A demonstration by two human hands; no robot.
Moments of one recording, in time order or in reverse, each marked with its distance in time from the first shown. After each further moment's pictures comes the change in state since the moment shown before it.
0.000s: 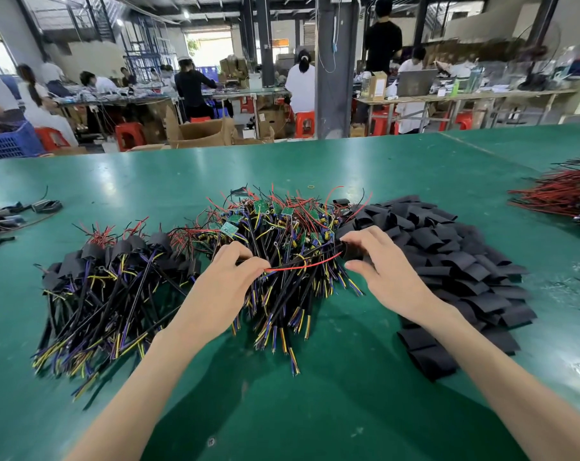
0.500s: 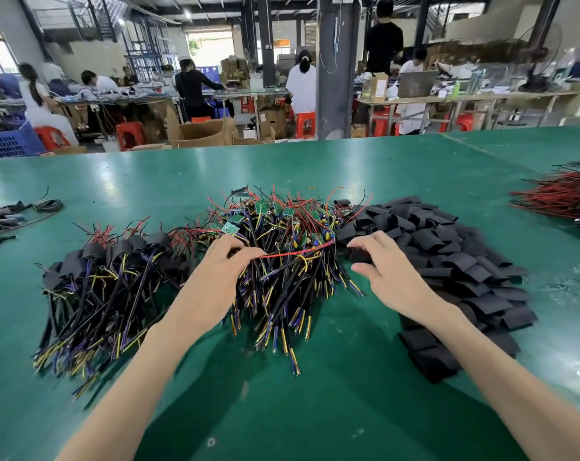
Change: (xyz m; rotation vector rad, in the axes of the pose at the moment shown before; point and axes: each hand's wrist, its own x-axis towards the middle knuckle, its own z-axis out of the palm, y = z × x) left_hand 0.005 -0.023 0.003 0.032 0.006 -0.004; right_hand 0.002 0.011 0.002 -0.117 -0.083 0.108
